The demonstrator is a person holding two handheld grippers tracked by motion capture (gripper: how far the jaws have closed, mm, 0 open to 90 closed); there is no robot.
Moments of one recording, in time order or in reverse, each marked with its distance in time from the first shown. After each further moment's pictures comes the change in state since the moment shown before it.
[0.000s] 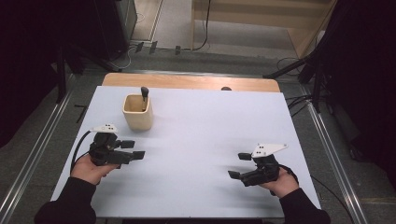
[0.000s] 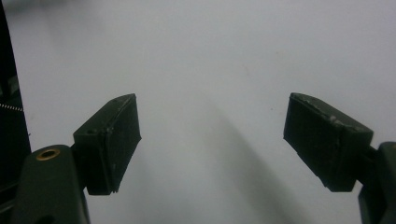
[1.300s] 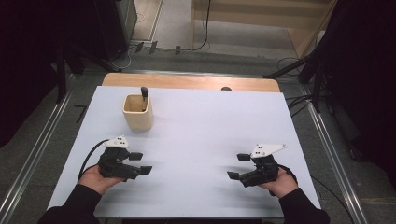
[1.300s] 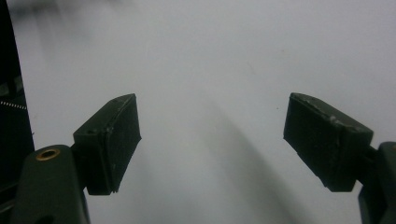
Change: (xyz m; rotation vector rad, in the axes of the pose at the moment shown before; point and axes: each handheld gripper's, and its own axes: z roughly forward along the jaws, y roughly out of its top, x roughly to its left) left arm -0.017 -0.023 0.022 0.077 -0.041 0.089; right arm 0.001 -0.001 0.002 0.008 0.011 0.009
